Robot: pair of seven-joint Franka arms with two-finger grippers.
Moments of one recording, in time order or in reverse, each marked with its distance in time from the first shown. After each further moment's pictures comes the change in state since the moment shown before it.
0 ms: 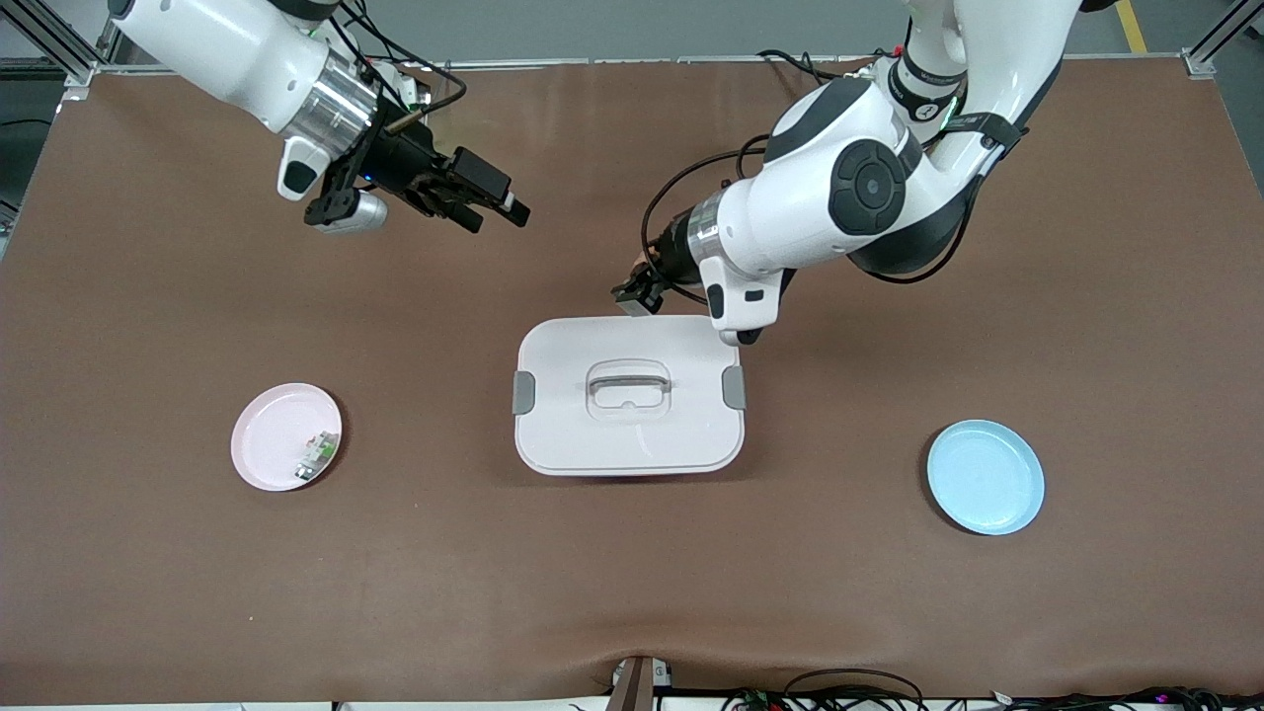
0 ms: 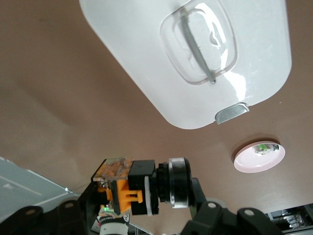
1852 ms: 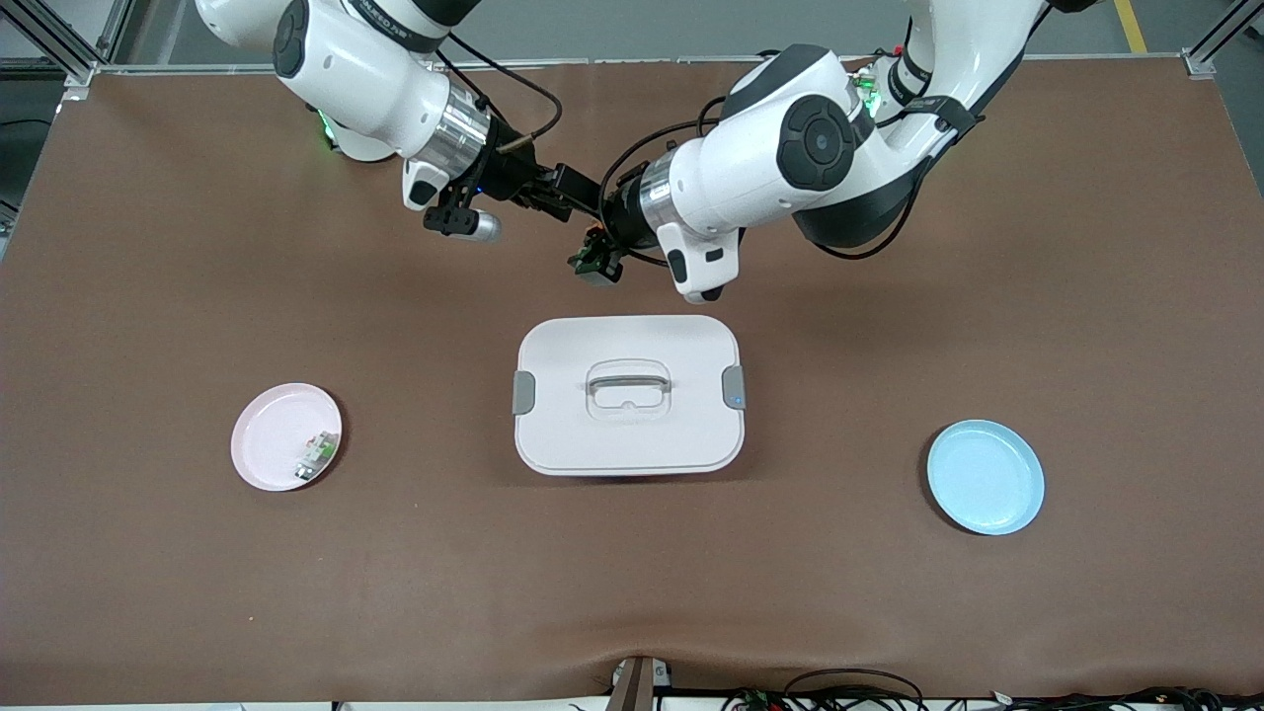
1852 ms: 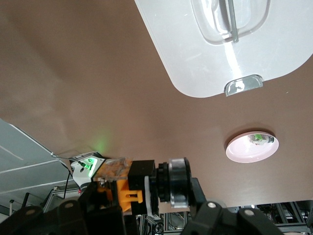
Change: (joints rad) left arm -0.039 0.013 -0.058 -0.001 -0.014 0.083 -0.193; right arm 0.161 0.111 0.000 -0.034 0.095 0.107 0.121
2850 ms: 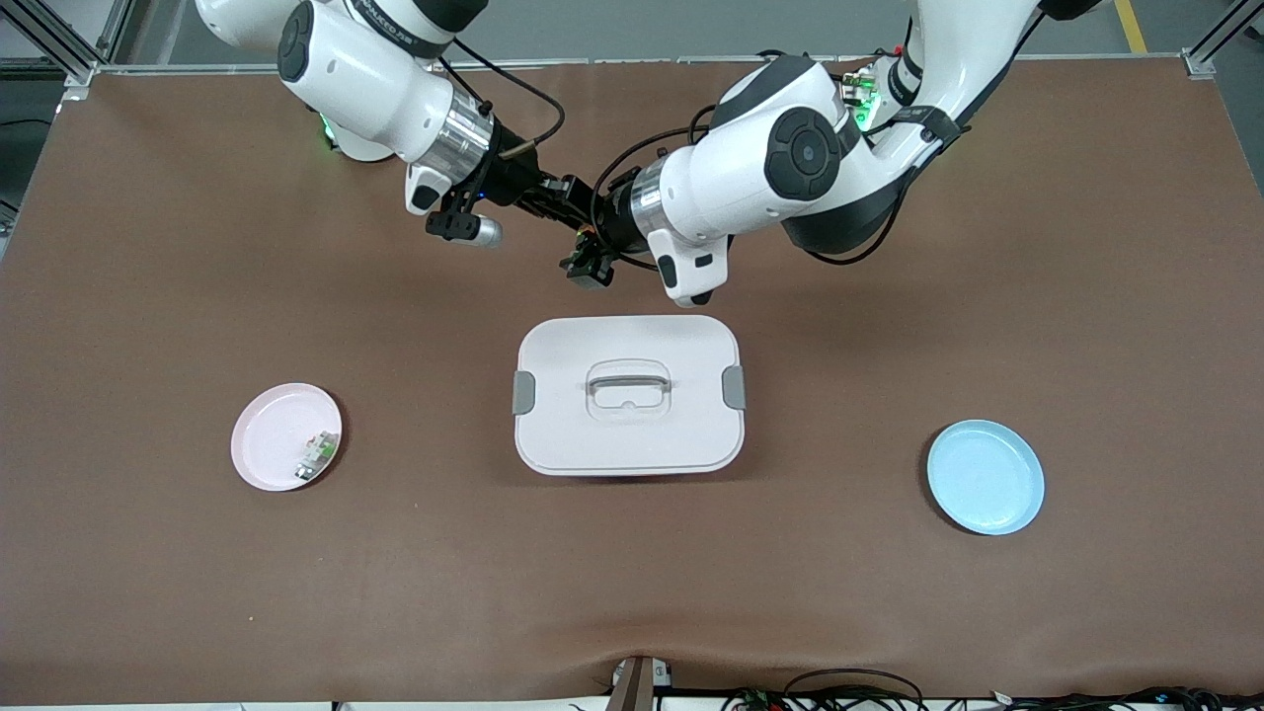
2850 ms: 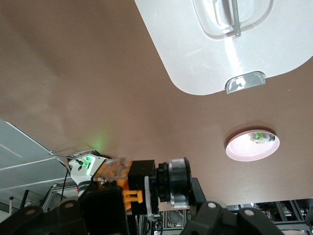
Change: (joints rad) left arm -0.010 0.019 0.000 -0.001 0.000 0.026 0.000; right arm 0.002 0.013 0.000 0.009 0.003 0.032 0.000
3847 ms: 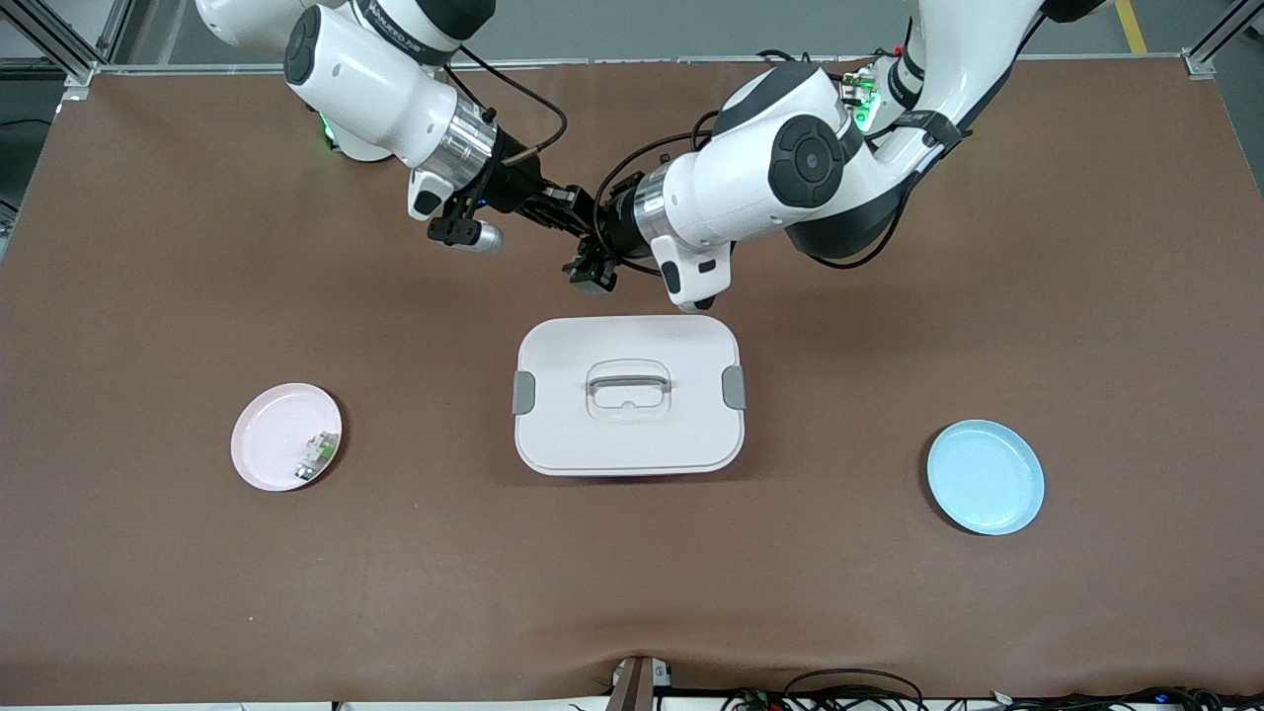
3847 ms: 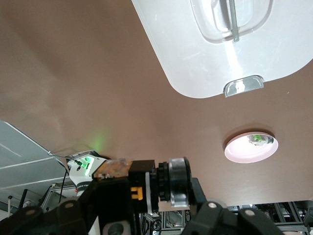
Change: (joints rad) left arm 0.003 0.006 0.002 0.000 0.000 0.002 0.001; right arm 0.008 0.015 0.000 0.002 0.000 0.037 -0.007
